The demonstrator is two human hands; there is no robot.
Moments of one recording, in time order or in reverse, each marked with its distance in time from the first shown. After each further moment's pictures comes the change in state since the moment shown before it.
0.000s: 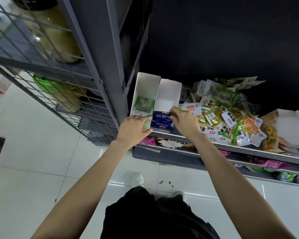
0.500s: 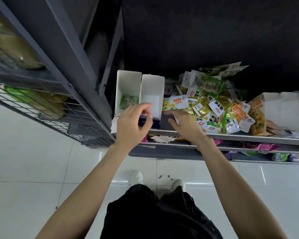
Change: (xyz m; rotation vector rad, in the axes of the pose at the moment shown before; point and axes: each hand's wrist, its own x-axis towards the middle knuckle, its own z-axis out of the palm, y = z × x) left_hand 0.007 0.062 -0.017 -0.411 0.503 0.252; right_hand -0.037 0.045 -0.009 0.274 0.006 -0.073
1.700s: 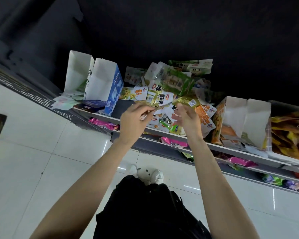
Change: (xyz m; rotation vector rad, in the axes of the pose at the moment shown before) left_hand 0.011 0.139 0.208 0.147 0.033 -0.195; right_hand -0.061 0.183 -0.112 0.846 0.115 0.589
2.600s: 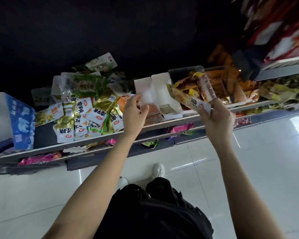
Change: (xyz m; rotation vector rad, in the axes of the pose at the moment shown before) left_hand -0.002 0.172 0.171 -0.296 -0.422 -0.202; right_hand -0.116 0.034 -0.270 -0.526 0.752 -0.431
